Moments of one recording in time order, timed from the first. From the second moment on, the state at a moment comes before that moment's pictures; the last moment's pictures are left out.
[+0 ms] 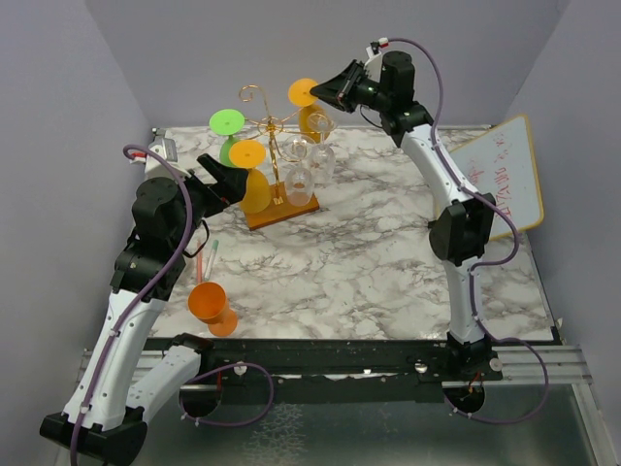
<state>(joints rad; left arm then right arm) -0.29 0.83 1.10 -0.41 -0.07 -0.65 0.36 2.25 2.34 -0.16 -0.57 1.02</state>
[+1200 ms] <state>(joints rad) -0.29 0.82 1.10 -0.41 -0.04 -0.65 0.36 2.25 2.28 -0.09 -0.60 0.94</state>
